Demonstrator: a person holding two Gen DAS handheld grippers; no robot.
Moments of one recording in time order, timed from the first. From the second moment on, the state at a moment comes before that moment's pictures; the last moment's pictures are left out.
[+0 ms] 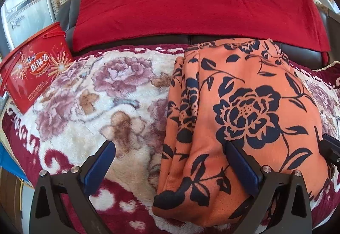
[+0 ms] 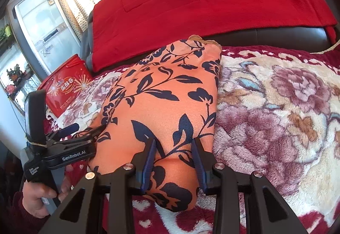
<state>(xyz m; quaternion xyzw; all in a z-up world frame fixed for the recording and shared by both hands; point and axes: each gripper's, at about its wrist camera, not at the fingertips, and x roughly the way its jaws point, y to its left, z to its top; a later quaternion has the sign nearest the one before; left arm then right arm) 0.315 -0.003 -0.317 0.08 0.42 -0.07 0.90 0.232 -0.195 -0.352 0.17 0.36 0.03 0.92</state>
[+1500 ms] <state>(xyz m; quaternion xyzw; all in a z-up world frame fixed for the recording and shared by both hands) 0.339 -0.005 -0.290 0.01 0.40 -0.06 0.92 0.244 -0.257 -0.330 0.33 0.32 0.05 0.89</state>
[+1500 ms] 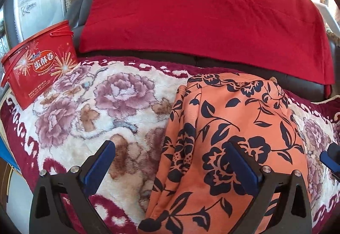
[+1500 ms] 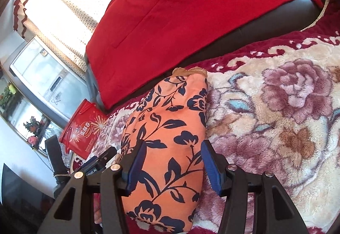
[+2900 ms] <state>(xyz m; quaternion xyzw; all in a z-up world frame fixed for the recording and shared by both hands) 0.346 -0.005 -0.300 0.01 0.42 -0.07 0.91 0.252 -0.250 -0.336 0.33 0.32 0.08 0.88</state>
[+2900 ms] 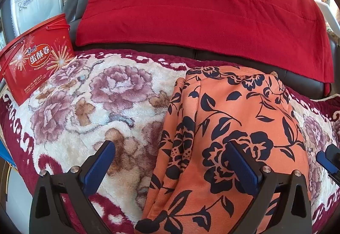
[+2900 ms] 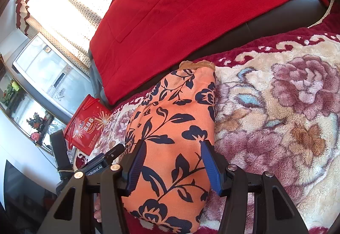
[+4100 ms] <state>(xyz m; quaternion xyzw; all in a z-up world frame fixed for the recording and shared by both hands) 0.365 0.007 -0.328 0.01 0.47 -0.07 0.88 0.279 -0.229 -0.347 0.30 0.34 0.07 0.89</state>
